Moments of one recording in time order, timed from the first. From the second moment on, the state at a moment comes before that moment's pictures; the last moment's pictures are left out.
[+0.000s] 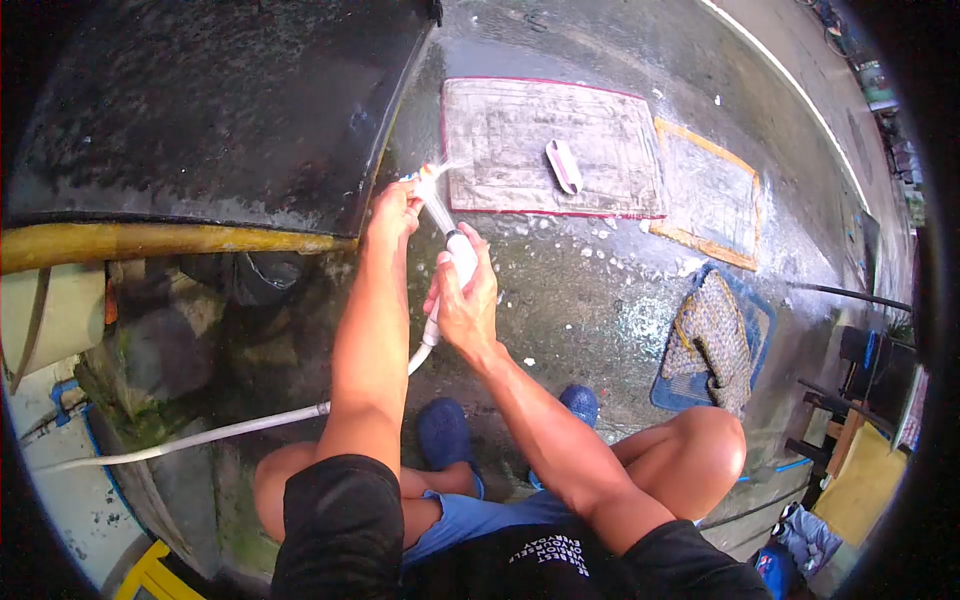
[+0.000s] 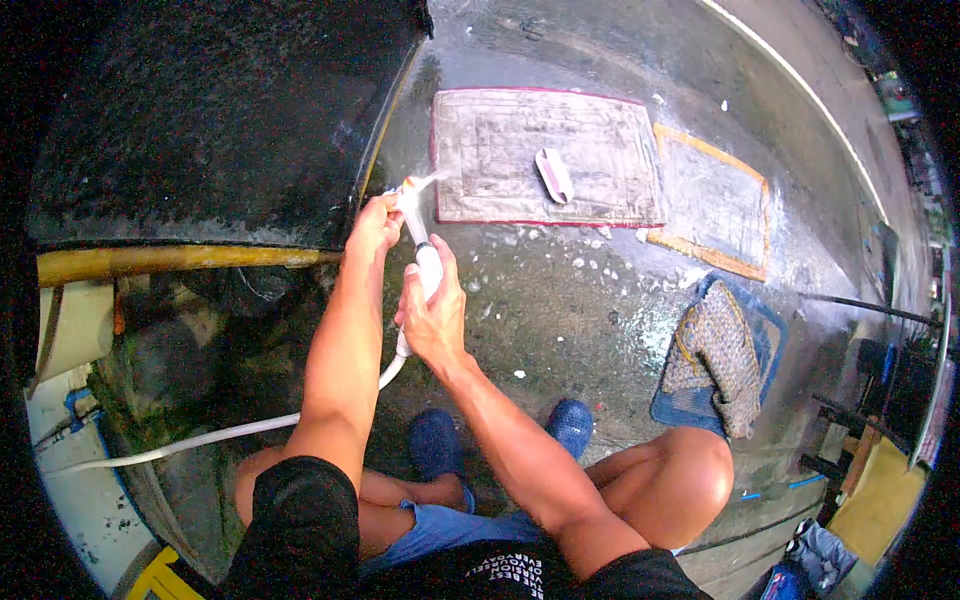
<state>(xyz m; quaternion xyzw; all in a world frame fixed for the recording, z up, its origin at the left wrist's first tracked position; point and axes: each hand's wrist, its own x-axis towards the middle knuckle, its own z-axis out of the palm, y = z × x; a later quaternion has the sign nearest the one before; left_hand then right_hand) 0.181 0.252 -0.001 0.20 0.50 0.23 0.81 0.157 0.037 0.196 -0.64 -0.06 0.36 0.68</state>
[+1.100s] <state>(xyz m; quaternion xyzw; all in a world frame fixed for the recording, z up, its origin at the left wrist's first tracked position) 0.177 0.241 0.007 0.23 0.53 0.21 0.79 0.159 0.037 0.197 -0.64 -0.06 0.36 0.67</state>
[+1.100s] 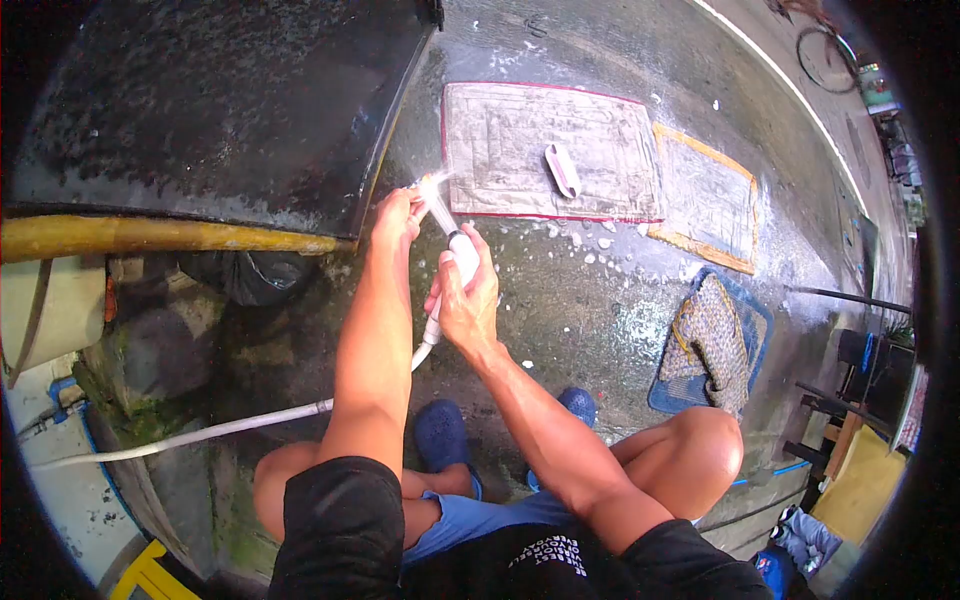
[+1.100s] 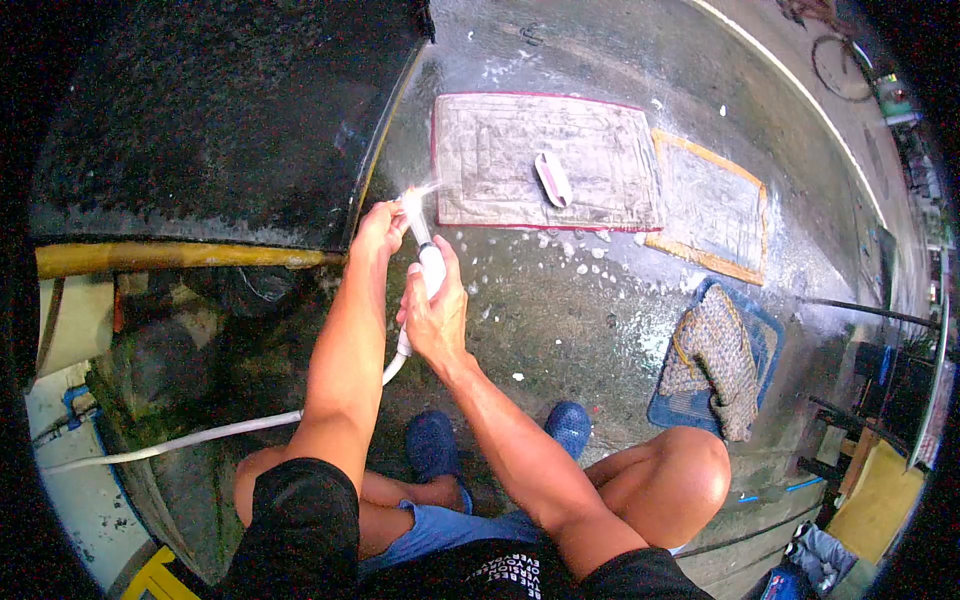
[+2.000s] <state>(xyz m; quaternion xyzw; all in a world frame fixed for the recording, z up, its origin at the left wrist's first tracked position) 0.163 0.213 0.040 0.51 0.37 0.01 0.78 0.149 0.045 0.191 -0.62 0.00 0.36 0.70</state>
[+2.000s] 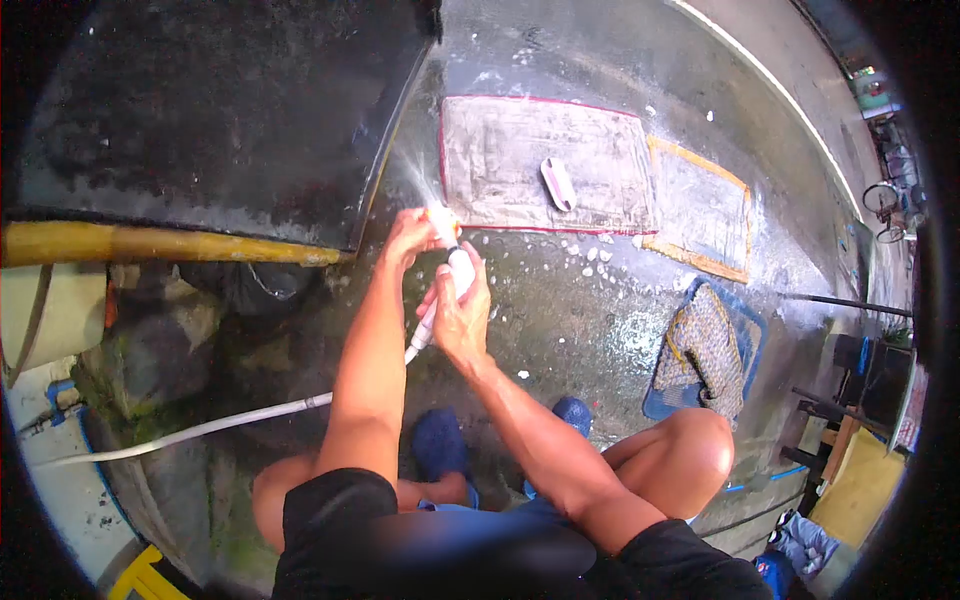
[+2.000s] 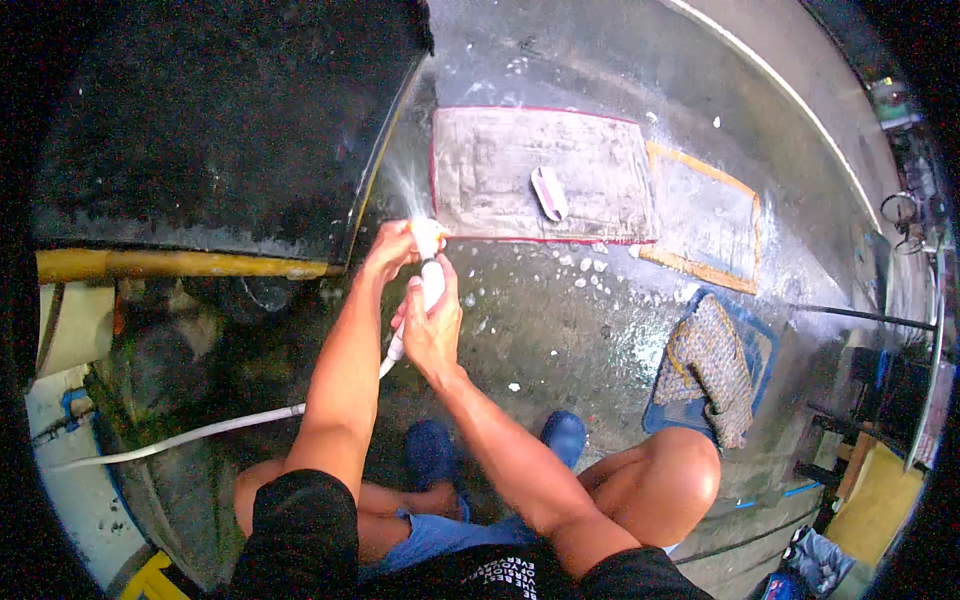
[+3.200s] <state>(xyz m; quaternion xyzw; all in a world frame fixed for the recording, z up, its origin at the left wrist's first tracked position) 0.167 0.184 0.045 0.65 0.31 -0.09 0.68 0.105 0.015 0.193 -0.62 0.06 0.26 0.74</state>
